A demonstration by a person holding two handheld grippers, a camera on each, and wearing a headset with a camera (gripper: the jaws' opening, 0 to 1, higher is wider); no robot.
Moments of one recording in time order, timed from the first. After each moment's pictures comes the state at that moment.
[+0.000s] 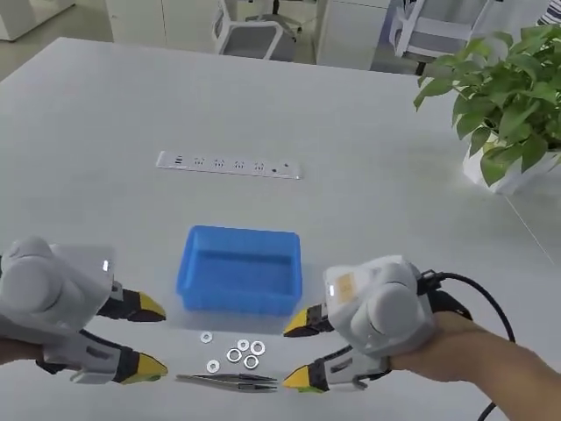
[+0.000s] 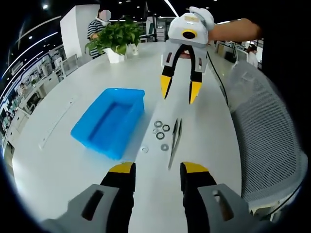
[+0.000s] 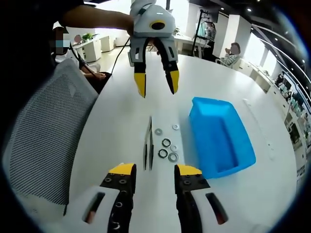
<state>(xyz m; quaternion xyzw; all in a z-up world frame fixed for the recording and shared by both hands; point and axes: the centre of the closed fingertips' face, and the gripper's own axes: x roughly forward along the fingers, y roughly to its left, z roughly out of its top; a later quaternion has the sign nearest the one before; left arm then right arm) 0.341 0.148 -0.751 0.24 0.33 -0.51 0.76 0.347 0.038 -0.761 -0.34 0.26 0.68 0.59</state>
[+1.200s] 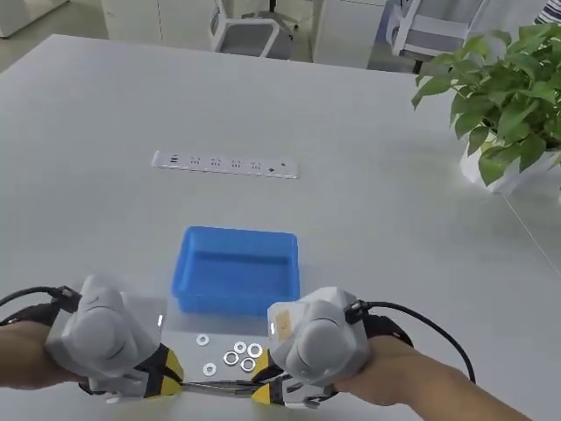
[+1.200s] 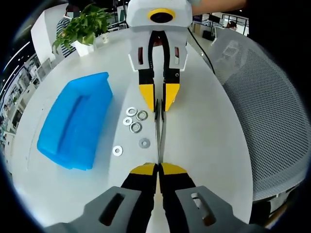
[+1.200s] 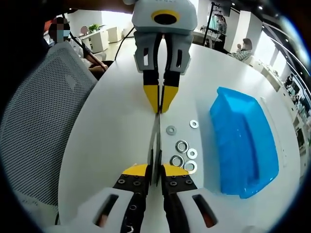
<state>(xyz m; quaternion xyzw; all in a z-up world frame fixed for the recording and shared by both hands) 0.330 0.128 -0.810 0.30 0.35 -0.57 0.68 0.332 0.062 -0.808 -0.37 0.27 0.69 0.56</state>
